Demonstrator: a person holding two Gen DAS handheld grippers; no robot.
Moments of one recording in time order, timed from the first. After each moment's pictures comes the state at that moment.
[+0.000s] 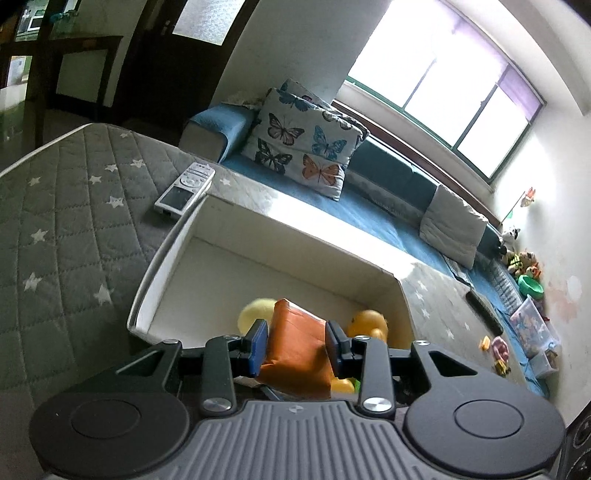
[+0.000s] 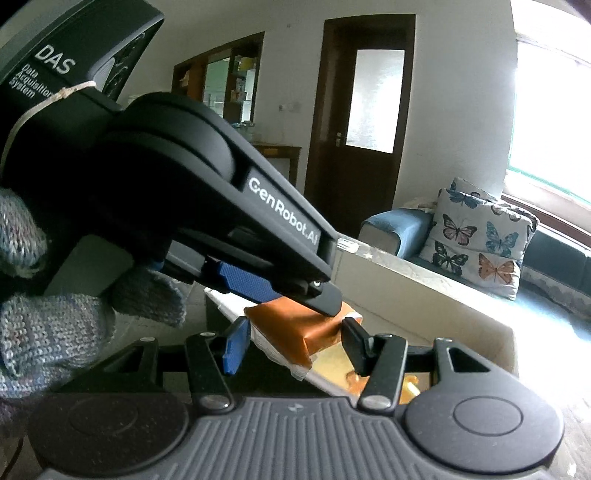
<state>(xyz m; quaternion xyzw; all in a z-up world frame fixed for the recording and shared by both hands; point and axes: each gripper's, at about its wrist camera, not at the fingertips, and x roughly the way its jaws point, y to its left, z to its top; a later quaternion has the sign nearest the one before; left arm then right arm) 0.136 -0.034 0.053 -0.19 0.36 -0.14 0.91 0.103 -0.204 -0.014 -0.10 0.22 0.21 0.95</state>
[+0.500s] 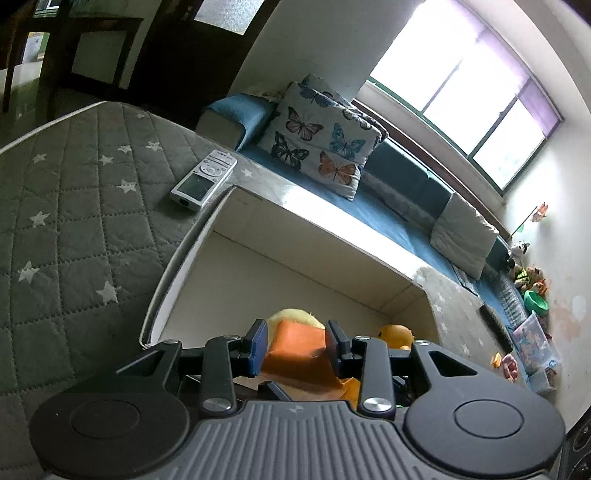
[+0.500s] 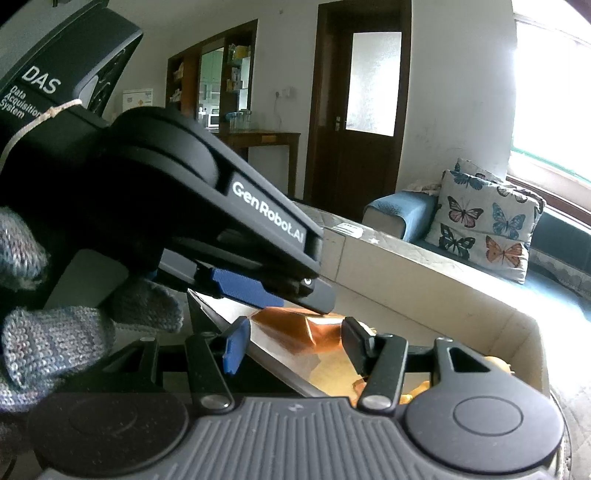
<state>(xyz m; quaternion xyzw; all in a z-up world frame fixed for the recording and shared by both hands) 0.160 -0.016 0.028 -0.21 0.37 -0.12 0.90 0.133 -0.203 -0.029 -0.08 0.24 0.21 0.94</state>
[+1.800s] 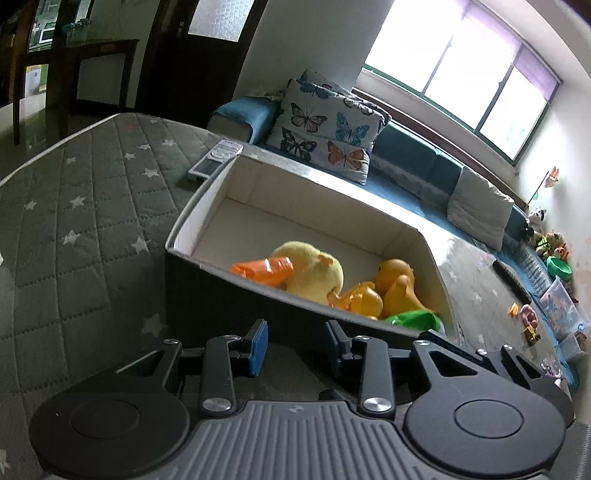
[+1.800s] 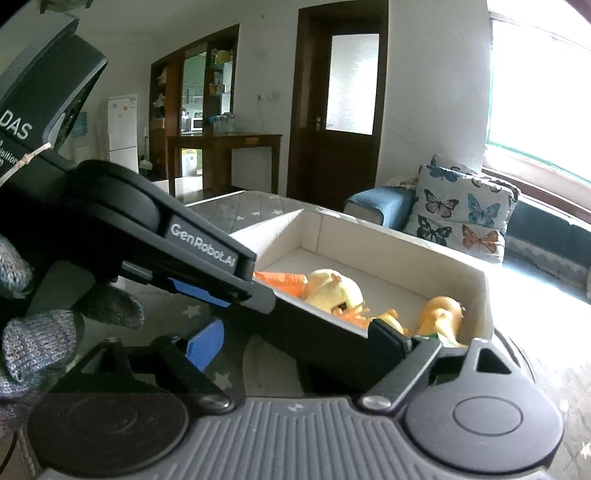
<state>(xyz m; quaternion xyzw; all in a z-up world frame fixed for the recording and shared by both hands) 0.078 -0.045 0.028 -0.14 0.37 -0.10 0.91 0.057 -0.250 -0.022 -0.07 0.25 0.18 0.95</state>
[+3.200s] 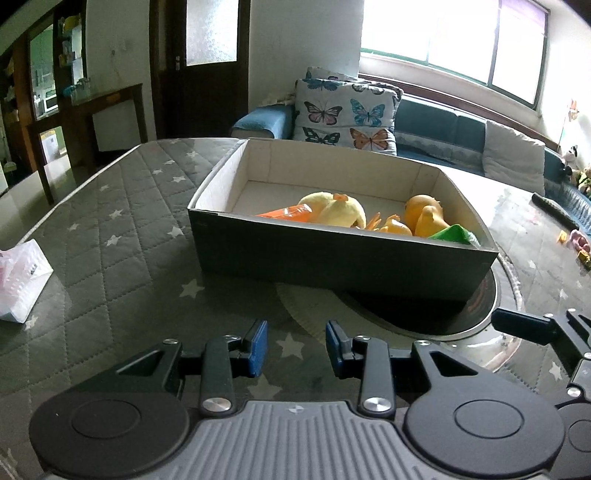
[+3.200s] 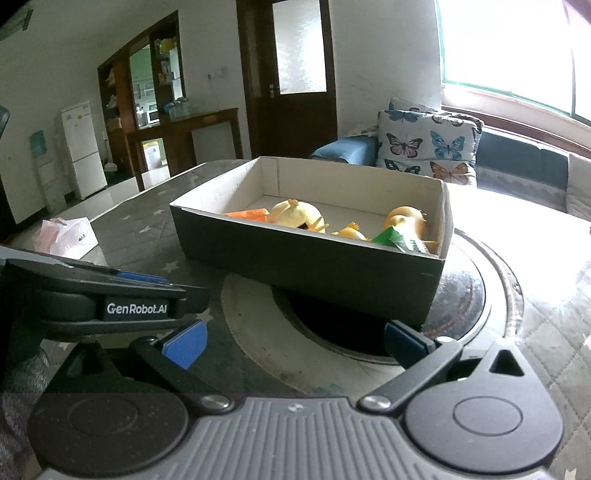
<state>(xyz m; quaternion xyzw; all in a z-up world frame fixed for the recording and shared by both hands) 0.033 -0.080 0.001 -0.01 0.36 -0.03 0.93 0.034 -0.266 -0.050 0.01 0.31 0.12 0.94</state>
